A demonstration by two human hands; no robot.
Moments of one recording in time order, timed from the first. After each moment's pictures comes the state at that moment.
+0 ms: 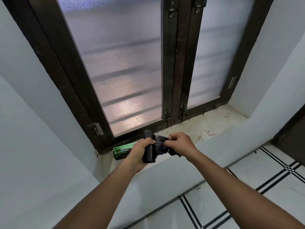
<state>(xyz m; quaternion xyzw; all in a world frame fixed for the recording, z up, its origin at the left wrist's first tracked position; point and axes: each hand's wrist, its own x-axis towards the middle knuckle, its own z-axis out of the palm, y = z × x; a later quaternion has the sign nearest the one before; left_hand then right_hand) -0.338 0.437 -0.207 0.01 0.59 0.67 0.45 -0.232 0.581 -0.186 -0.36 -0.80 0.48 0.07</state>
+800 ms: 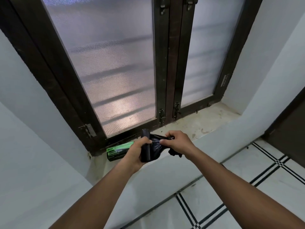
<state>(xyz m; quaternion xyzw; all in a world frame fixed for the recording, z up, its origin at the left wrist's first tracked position) -0.336 0.448 -0.209 0.01 0.58 0.66 0.48 -0.220 0.592 -0.179 -0.35 -0.78 0.51 0.06</state>
